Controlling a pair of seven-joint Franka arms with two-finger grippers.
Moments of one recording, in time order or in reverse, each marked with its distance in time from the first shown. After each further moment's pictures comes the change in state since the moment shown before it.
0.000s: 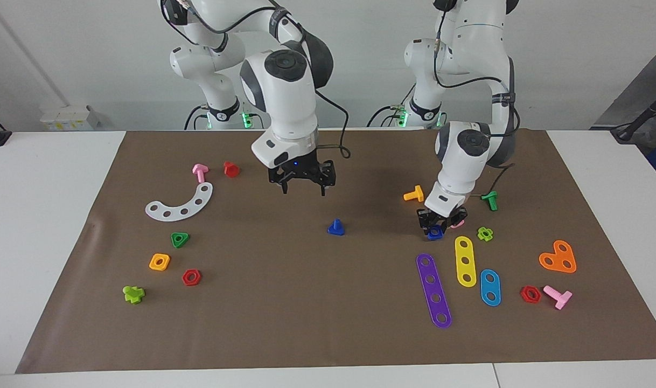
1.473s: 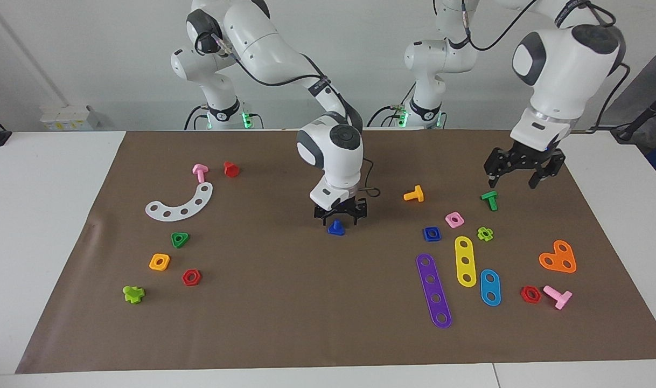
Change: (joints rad) left arm 0.183 -0.205 0.023 0.494 0.001 -0.687 0.327; right arm 0.134 0.210 -0.006 -0.148 -0.086 0.344 0.078
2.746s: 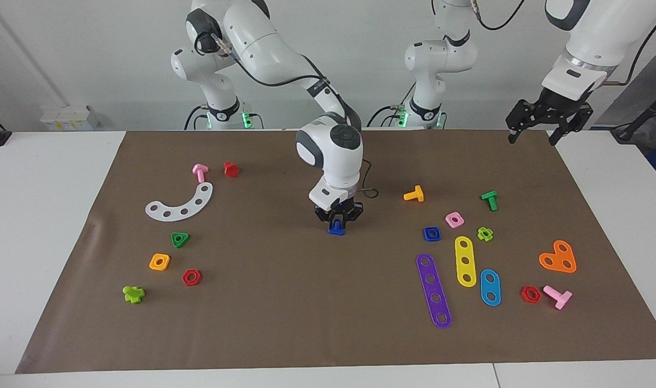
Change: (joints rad) left arm 0.039 -0.083 0.000 0.027 -0.032 -0.180 0.031; right arm 0.000 -0.001 -0.001 -0.006 -0.027 0.000 0.000
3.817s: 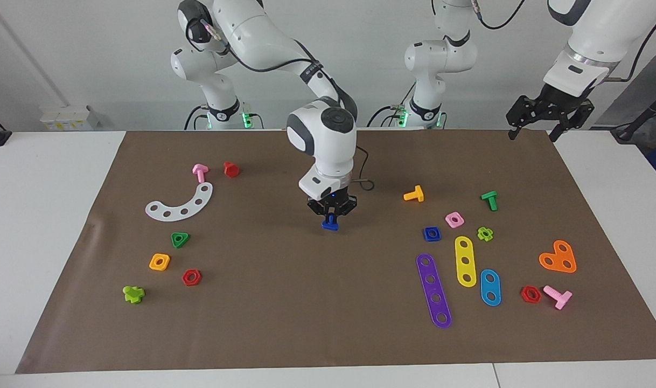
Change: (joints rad) left arm 0.000 0.007 0.000 0.026 -0.003 -0.044 0.000; right arm -0.061 -0.144 -0.011 0.010 0.000 -0.122 0.007
